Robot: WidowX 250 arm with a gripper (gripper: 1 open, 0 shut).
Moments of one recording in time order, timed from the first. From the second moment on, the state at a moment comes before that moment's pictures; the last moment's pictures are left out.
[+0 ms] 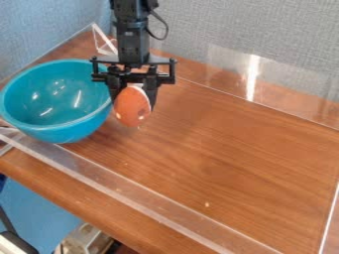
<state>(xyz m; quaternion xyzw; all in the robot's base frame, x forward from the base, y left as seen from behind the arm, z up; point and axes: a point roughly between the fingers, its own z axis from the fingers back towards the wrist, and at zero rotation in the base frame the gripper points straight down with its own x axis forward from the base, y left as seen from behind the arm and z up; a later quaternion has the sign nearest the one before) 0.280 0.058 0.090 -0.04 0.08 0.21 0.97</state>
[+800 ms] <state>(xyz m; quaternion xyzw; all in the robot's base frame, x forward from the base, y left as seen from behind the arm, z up) 0.276 0.052 0.100 -0.05 0.07 0.26 0.96</state>
